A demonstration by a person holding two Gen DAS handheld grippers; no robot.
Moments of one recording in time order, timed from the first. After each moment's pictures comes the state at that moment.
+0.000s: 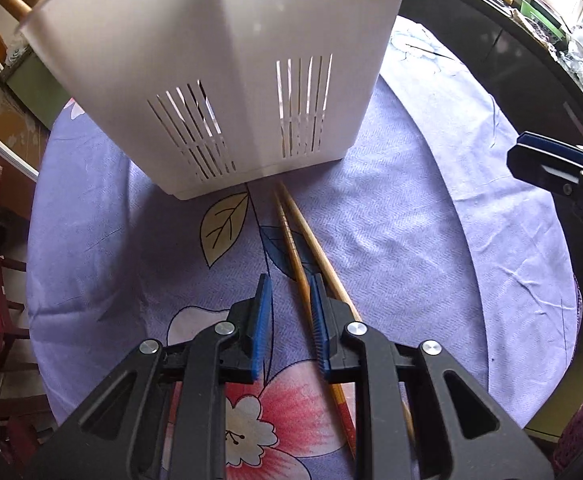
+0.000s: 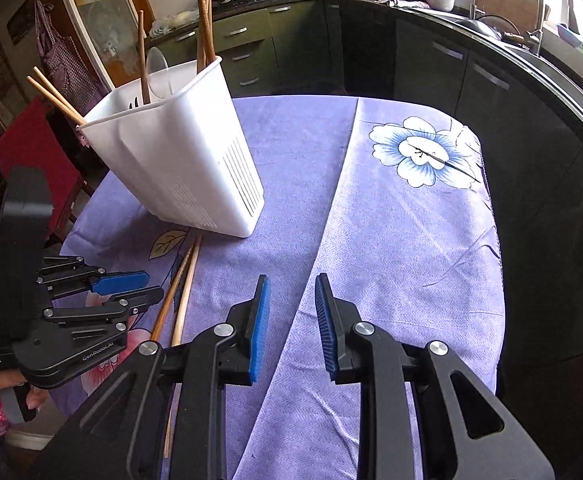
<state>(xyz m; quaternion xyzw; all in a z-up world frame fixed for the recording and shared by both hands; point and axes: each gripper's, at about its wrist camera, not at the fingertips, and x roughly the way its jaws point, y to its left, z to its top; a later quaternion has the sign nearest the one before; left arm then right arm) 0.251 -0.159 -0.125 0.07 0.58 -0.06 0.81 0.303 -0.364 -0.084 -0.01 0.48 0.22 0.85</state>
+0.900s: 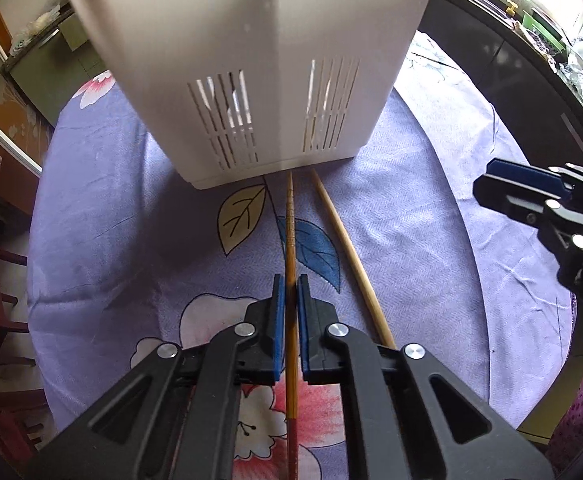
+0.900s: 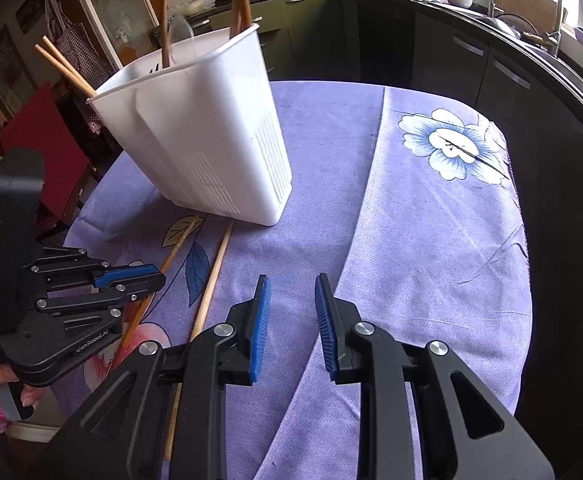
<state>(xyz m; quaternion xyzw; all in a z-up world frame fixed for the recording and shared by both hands) 0.240 -0.146 -0.113 0.04 0.57 -0.06 0.82 0.298 -0.324 -0.097 -0.03 0.49 0.24 0.83</state>
